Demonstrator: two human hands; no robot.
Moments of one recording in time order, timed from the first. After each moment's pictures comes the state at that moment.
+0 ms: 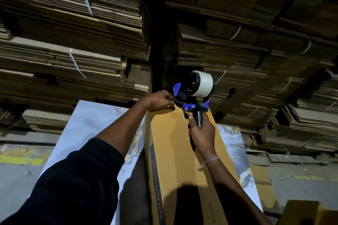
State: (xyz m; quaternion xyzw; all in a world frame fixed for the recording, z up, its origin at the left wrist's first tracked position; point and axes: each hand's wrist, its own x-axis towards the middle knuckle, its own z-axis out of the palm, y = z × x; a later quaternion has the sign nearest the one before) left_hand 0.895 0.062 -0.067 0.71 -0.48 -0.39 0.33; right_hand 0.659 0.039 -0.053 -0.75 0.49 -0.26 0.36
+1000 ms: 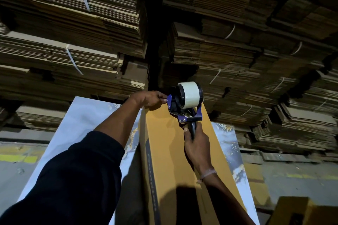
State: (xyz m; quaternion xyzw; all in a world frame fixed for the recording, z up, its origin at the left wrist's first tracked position) left_hand 0.899 0.072 -0.068 0.70 -0.48 -0.45 0.26; right_hand 0.617 0.076 -0.057 -0.81 0.47 -0.19 0.29
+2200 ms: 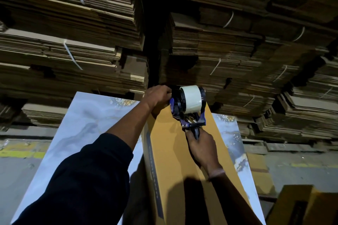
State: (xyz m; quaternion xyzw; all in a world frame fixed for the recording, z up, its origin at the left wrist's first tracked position) left_hand 0.854 0.063 -0.084 0.81 -0.52 -0.17 0.21; right_hand 0.583 0.085 -0.053 -0.79 0.52 -0.11 0.29
